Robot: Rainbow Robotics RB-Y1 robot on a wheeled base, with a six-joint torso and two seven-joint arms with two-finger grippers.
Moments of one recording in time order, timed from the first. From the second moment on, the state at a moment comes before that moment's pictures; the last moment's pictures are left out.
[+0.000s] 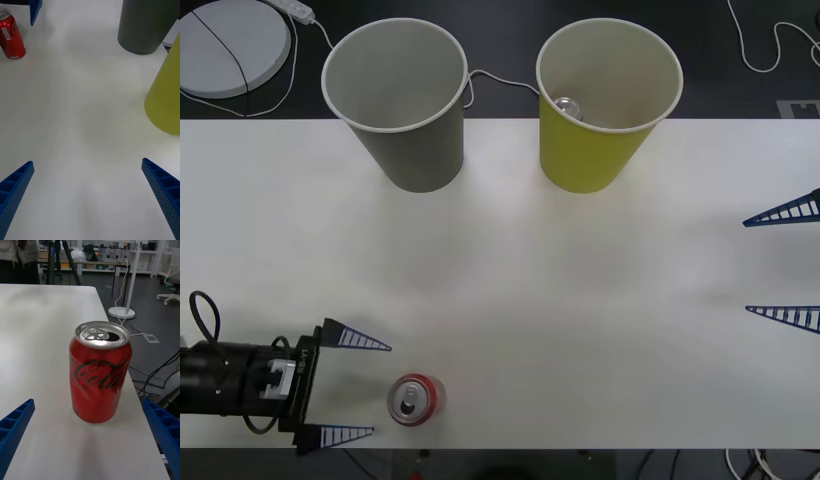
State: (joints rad) right arm -0.02 -0.85 -0.43 -1.71 1.45 -1.57 0.02; left arm -0.20 0.78 -0.45 -0.95 -0.91 -1.46 -0.88
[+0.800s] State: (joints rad) right arm -0.02 -0.85 -0.43 -1.71 1.45 -1.57 0.02; left arm -0.19 0.62 -0.45 -0.95 -0.92 -1.39 -0.90
